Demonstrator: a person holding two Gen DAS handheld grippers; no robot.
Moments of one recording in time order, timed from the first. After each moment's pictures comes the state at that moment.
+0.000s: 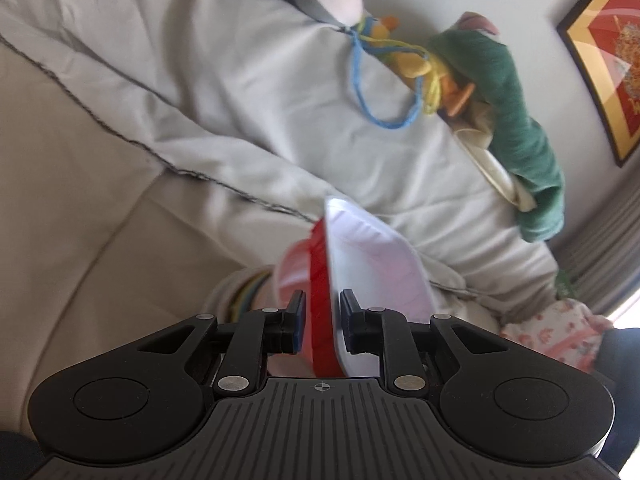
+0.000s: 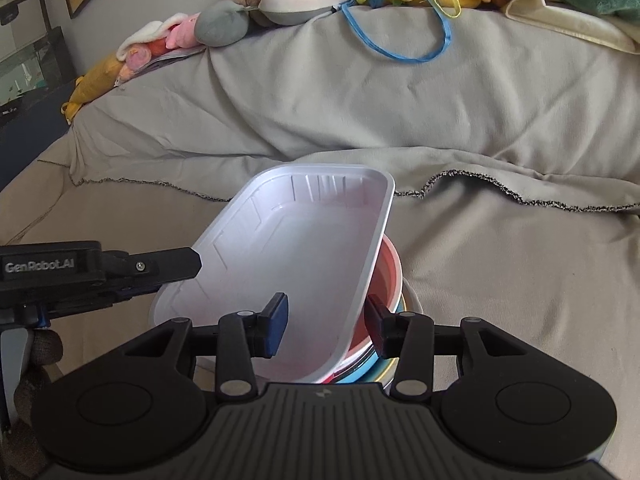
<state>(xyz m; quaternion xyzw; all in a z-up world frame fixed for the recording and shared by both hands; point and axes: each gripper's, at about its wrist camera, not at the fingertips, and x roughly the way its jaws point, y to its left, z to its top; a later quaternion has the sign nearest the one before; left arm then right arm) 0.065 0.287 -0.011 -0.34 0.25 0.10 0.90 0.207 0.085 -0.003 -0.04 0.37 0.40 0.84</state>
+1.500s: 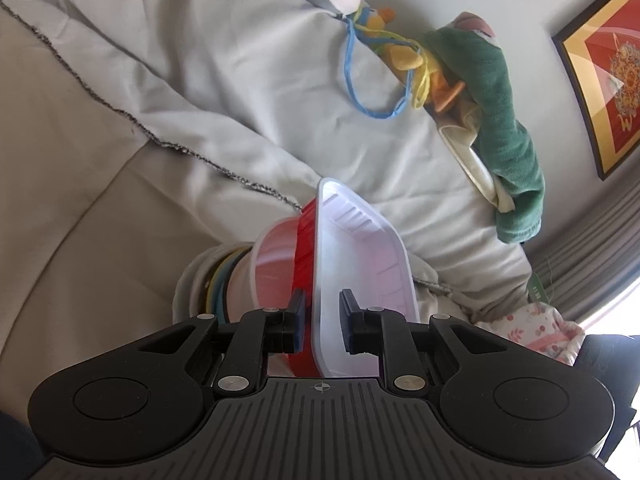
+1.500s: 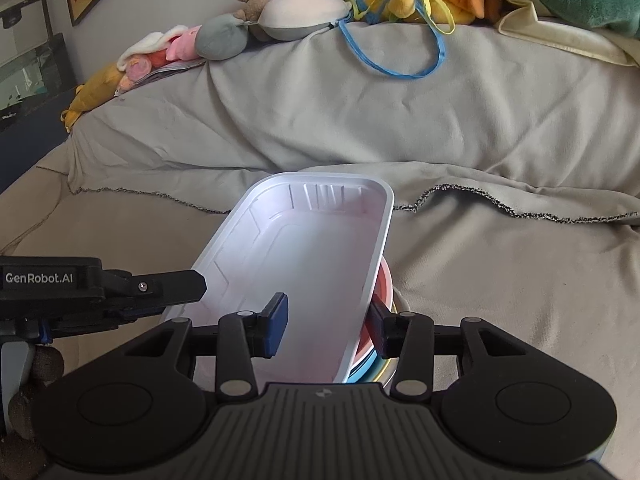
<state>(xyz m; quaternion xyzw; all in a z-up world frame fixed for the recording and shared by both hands) 0.062 0.286 -0.018 -0.39 0.25 0.06 0.88 0.201 0.078 0.002 -0.04 0.34 0.40 0.85</state>
